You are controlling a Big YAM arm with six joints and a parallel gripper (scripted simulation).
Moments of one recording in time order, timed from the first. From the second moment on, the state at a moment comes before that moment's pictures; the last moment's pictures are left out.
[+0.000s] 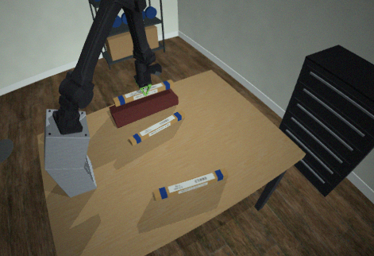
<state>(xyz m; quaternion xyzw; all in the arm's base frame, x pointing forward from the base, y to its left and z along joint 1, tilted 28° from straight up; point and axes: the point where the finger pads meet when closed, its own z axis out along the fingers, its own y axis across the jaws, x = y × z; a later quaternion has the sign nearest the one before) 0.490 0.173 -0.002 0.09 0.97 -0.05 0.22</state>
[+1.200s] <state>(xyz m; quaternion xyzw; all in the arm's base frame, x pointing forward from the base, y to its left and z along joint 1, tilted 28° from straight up) 0.490 0.179 0.000 0.09 0.97 -0.05 0.23</state>
